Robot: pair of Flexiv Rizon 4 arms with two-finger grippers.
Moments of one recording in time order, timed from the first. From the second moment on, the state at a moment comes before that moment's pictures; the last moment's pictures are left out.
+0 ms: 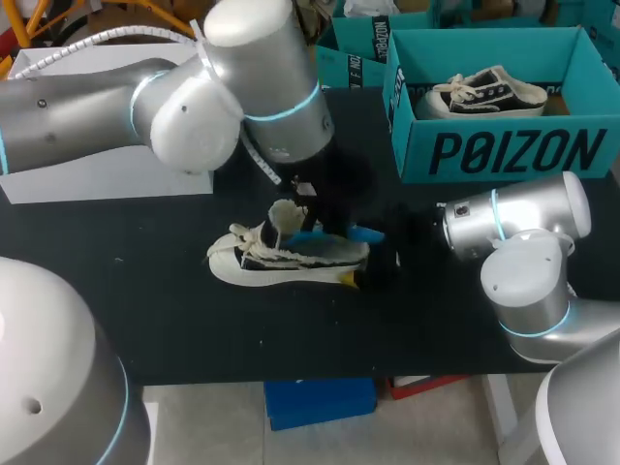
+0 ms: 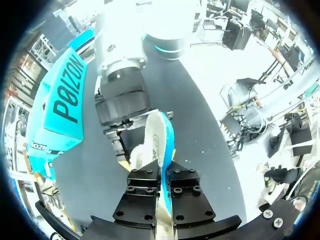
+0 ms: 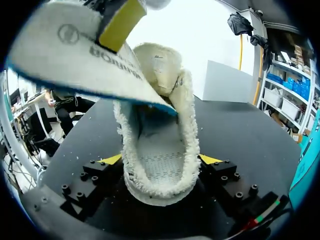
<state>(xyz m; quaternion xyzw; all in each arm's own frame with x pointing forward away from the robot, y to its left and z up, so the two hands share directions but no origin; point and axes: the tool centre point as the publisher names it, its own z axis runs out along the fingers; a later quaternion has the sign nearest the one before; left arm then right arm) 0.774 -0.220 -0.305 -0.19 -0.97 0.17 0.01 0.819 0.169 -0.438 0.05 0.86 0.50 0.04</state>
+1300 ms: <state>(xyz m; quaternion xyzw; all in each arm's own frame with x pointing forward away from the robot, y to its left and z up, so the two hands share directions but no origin) 0.719 -0.211 -0.158 -0.07 -0.84 0.52 0.16 0.819 0.169 -0.438 0.05 0.86 0.50 0.04</state>
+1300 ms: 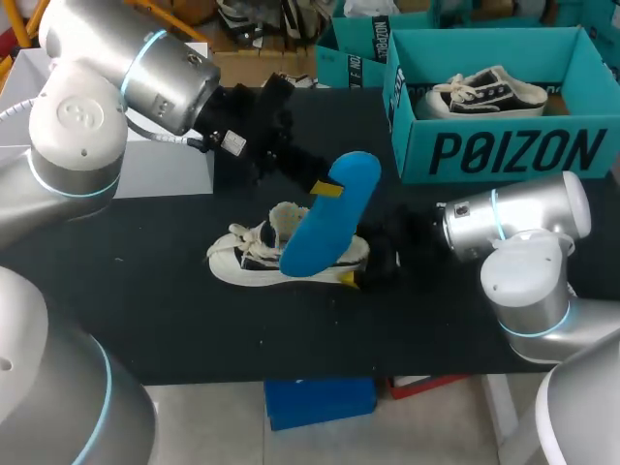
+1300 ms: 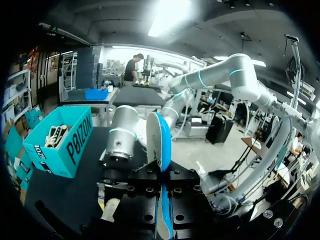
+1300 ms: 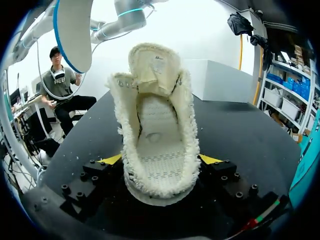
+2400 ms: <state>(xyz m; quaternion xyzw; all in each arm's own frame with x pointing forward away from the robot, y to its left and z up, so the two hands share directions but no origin) 0.738 -0.189 -0.130 0.04 -0.72 0.65 0.24 0.819 0.169 -0.438 0.05 0.86 0.50 0.04</state>
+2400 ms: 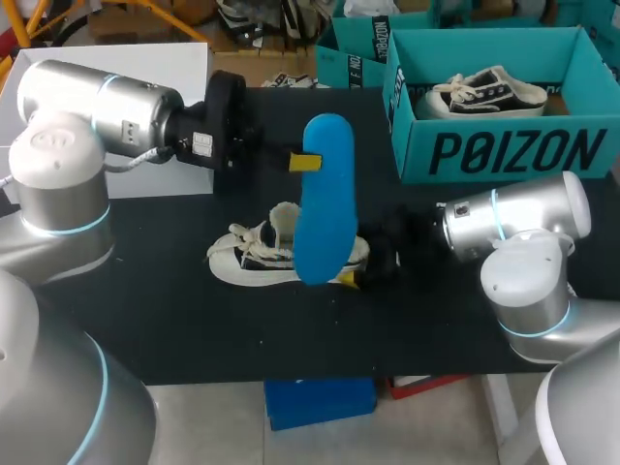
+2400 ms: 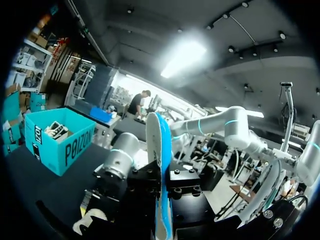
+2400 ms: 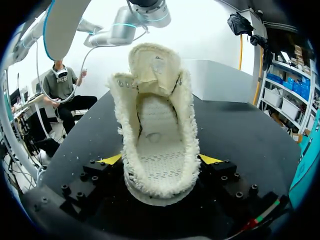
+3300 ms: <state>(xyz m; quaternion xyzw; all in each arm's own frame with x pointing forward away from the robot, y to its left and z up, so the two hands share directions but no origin) 0.732 -0.198 -0.096 0.03 -0.67 0.71 0.21 0.819 0.169 -0.438 0.05 0.86 0.50 0.04</state>
